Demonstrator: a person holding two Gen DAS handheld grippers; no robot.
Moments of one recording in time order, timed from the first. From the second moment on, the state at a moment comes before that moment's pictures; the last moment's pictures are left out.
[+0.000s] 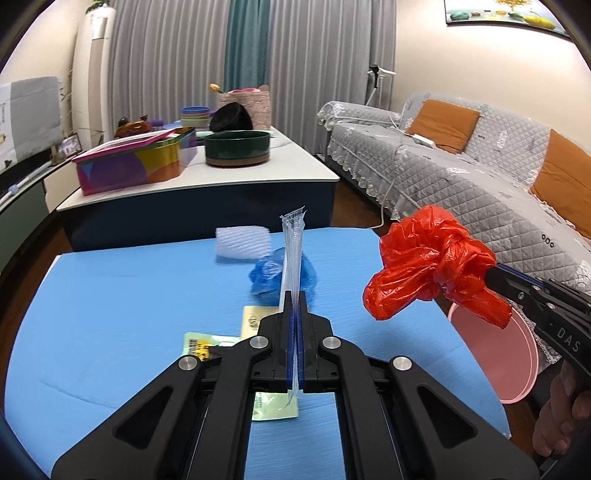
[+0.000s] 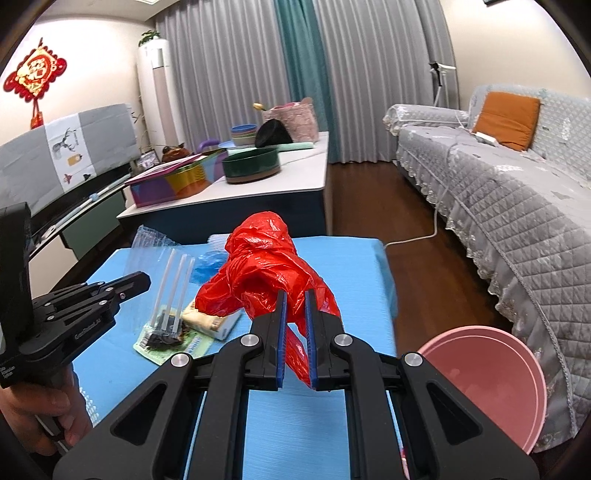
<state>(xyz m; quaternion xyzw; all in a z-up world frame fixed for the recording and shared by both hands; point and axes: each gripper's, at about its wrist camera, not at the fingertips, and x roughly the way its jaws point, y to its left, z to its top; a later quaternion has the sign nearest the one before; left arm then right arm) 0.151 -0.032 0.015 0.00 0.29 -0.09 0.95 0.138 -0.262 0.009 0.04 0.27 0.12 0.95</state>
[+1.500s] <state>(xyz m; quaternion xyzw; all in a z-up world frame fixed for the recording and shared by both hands) 0.127 -0.214 0.009 0.05 0.28 -0.28 0.92 0.097 -0.441 -0.007 0.11 0.27 -0.06 0.95</state>
